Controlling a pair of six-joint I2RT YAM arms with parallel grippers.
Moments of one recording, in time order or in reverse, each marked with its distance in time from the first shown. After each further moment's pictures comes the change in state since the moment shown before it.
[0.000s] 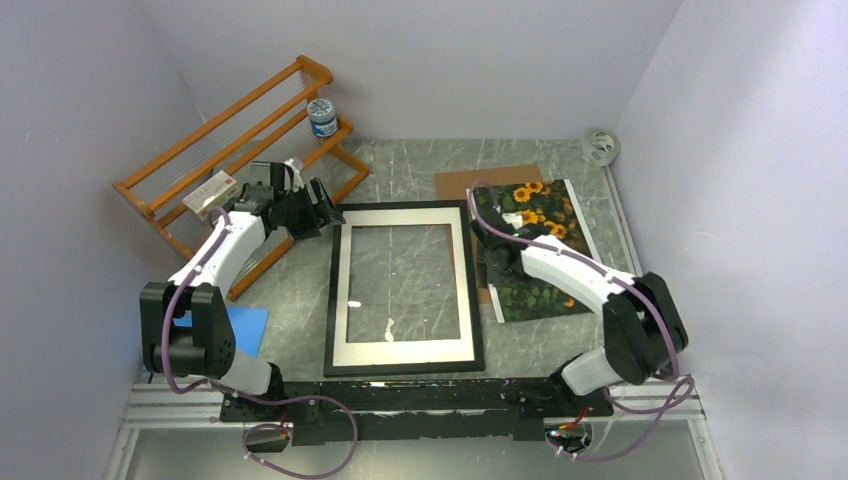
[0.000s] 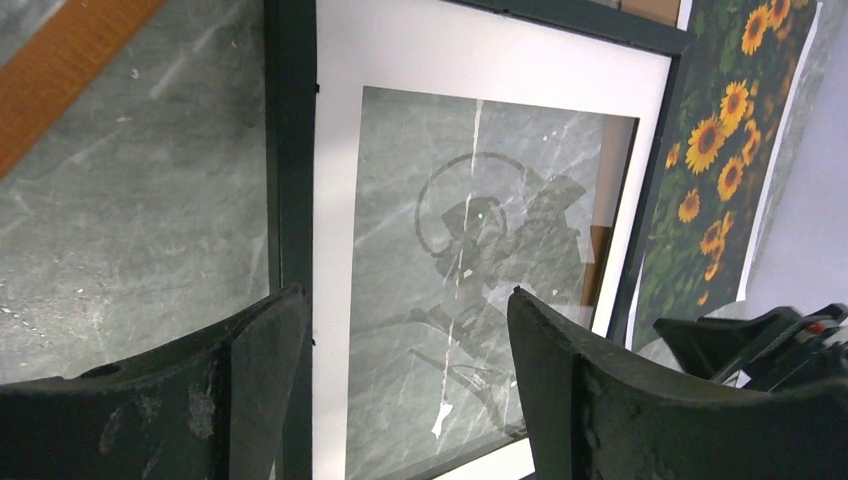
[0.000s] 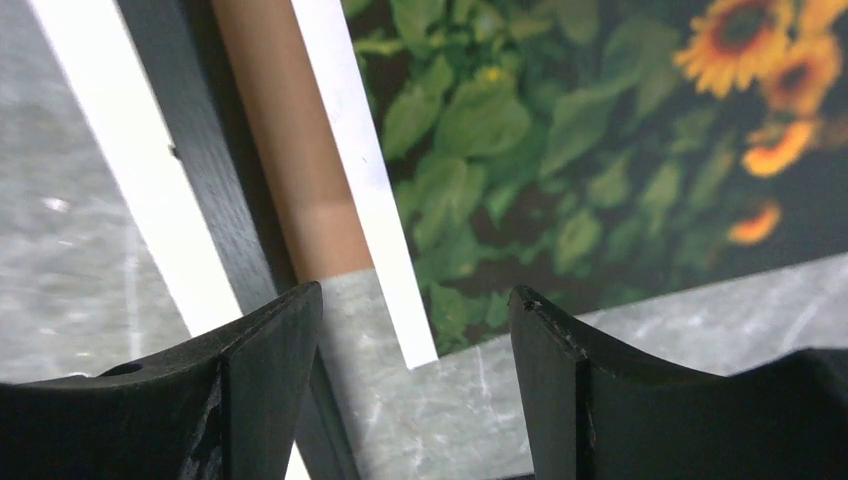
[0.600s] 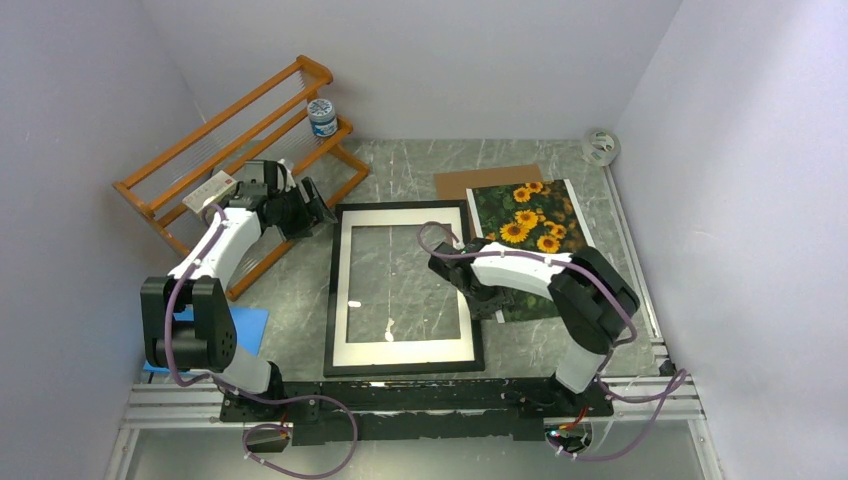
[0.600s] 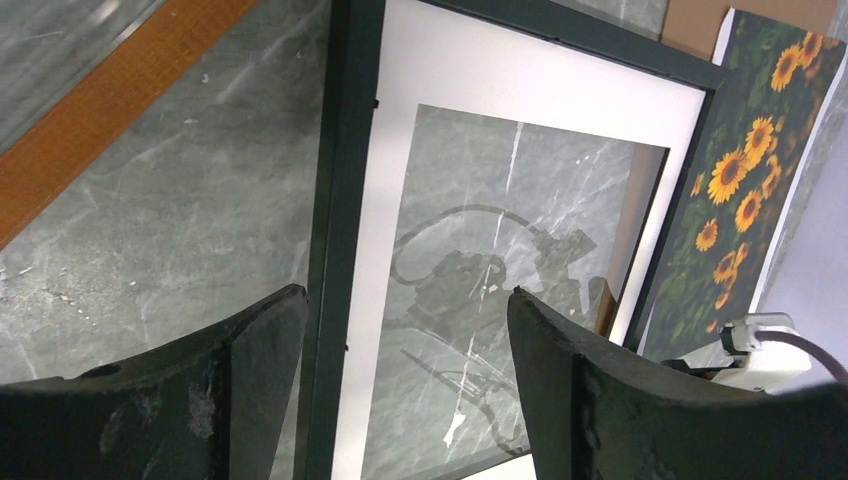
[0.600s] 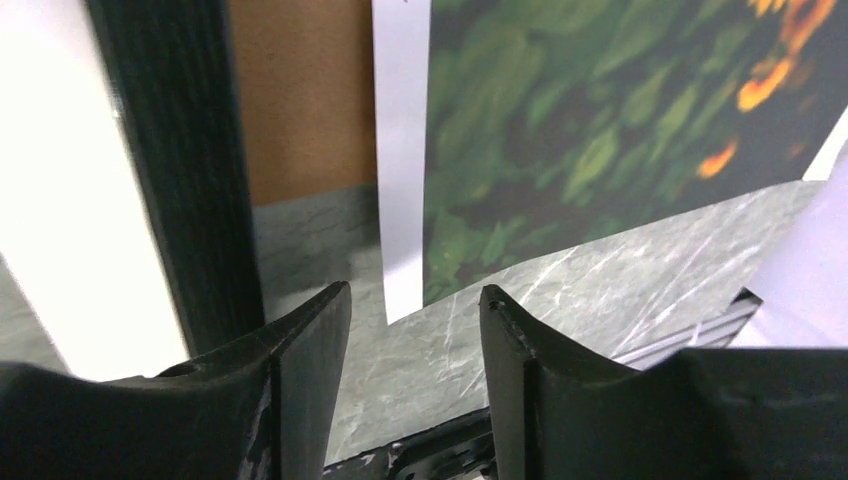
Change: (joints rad) left arm 0.044 0.037 0.036 -0.035 -0.036 0.000; right arm 0.270 0.269 0.076 -0.241 0.155 0.029
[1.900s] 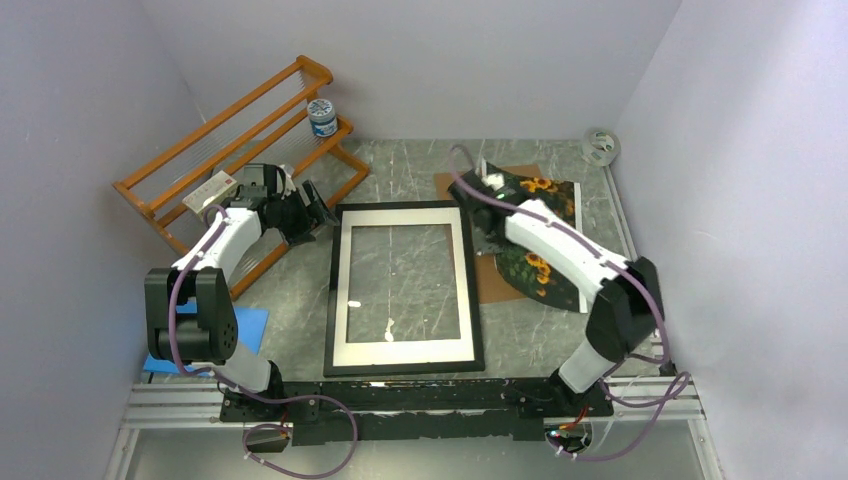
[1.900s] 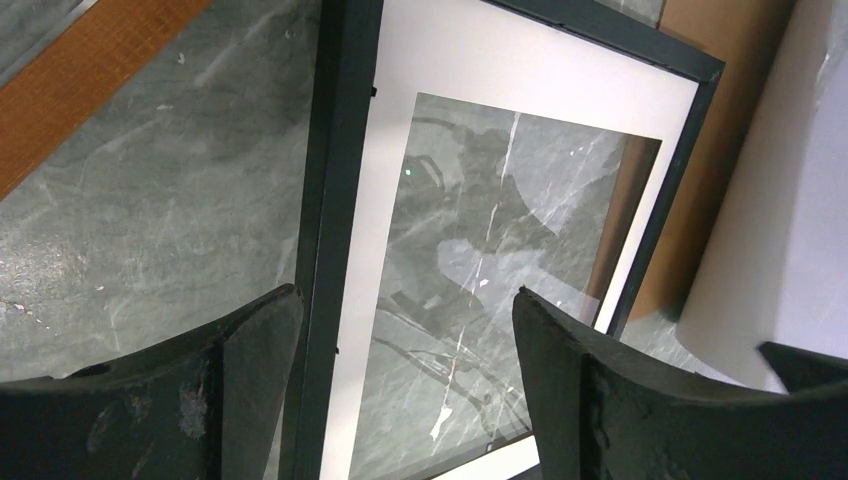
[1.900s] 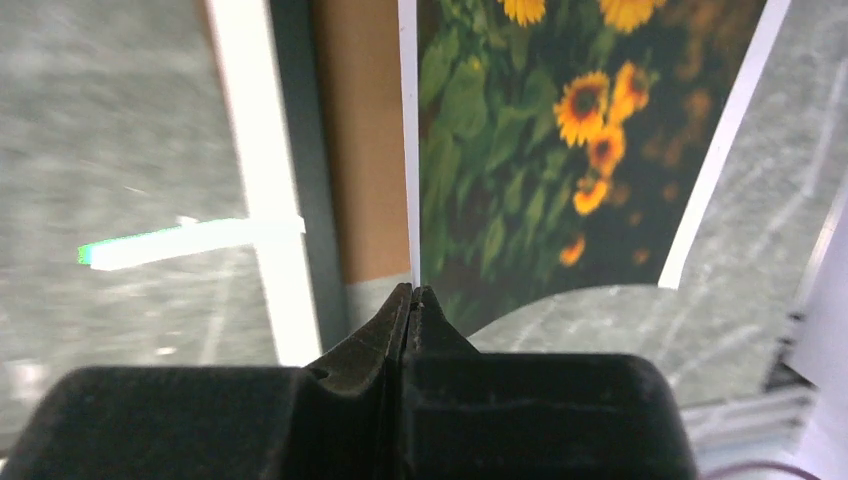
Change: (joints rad) left arm 0.027 0.042 -0.027 0.031 0.071 -0.027; right arm -0.133 -0.062 0.345 -0.087 0.032 -0.093
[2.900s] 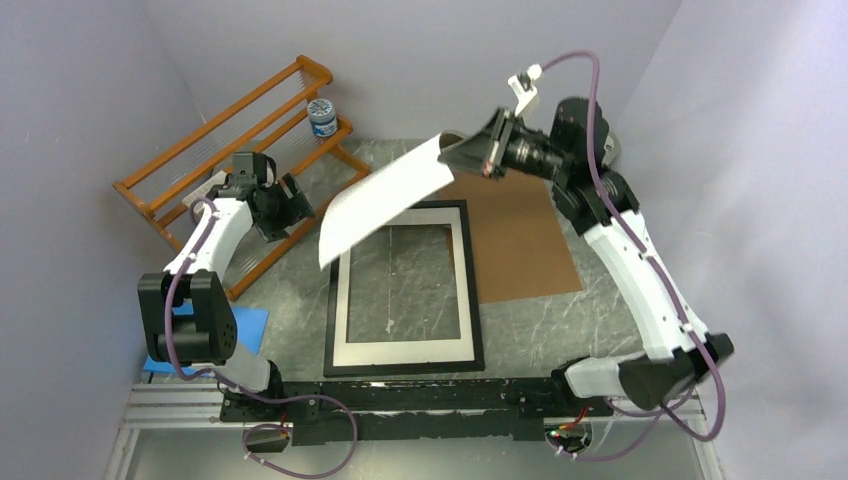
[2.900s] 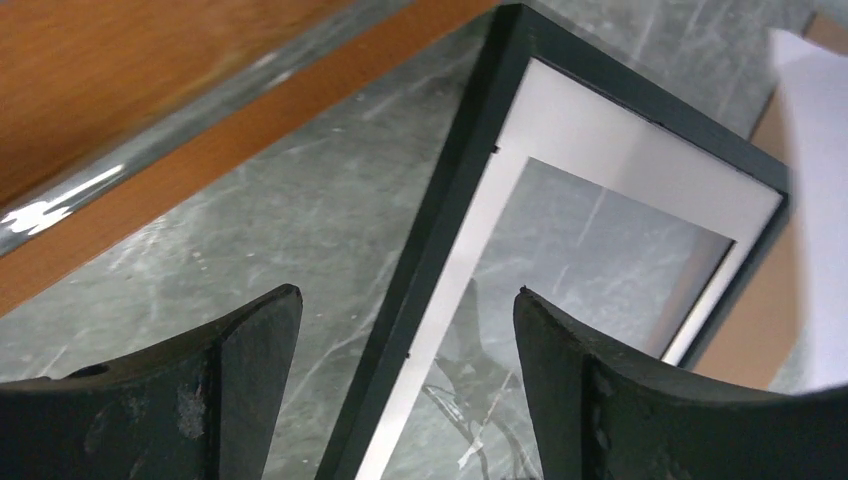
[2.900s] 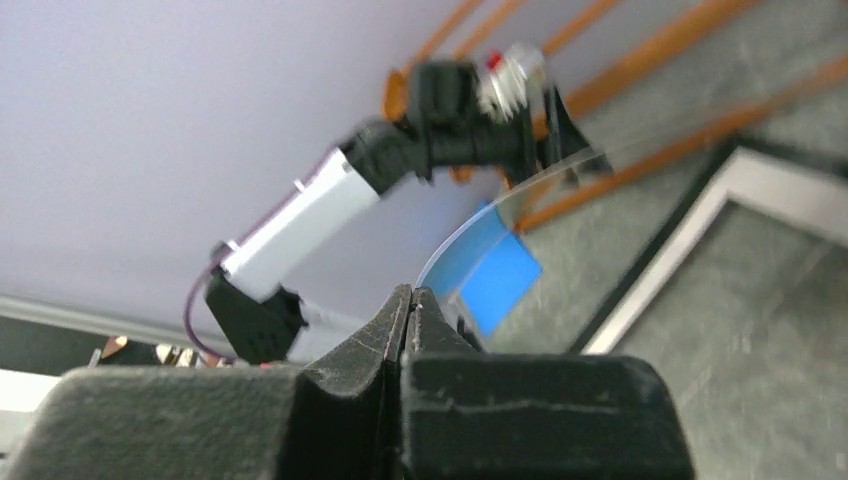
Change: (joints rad) left arm 0.034 0.005 0.123 -0.164 -0.219 -0.019; right arm -0.266 -0.247 0.340 0.721 -1.162 0.327
